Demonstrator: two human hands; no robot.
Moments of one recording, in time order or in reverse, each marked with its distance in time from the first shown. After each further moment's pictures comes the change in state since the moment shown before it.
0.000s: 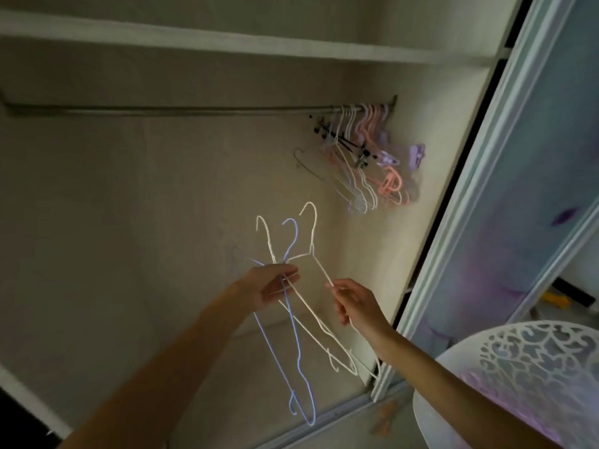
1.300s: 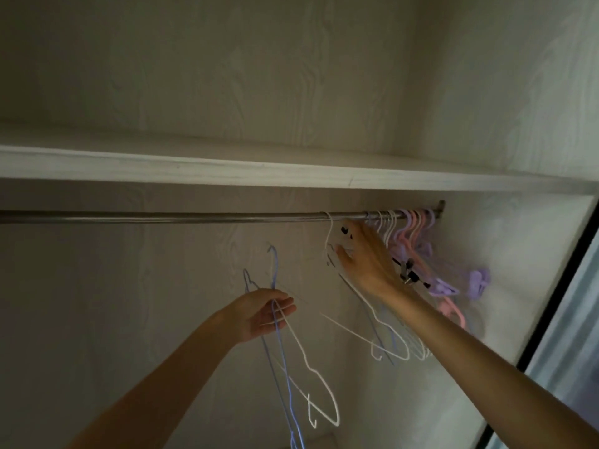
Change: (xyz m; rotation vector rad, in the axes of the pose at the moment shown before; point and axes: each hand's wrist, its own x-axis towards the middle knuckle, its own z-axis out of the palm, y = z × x) left_hand 0.132 0.199 -0.022 0.000 0.015 0.140; right_hand 0.319 -0.176 -0.004 -0.980 0.241 -0.730
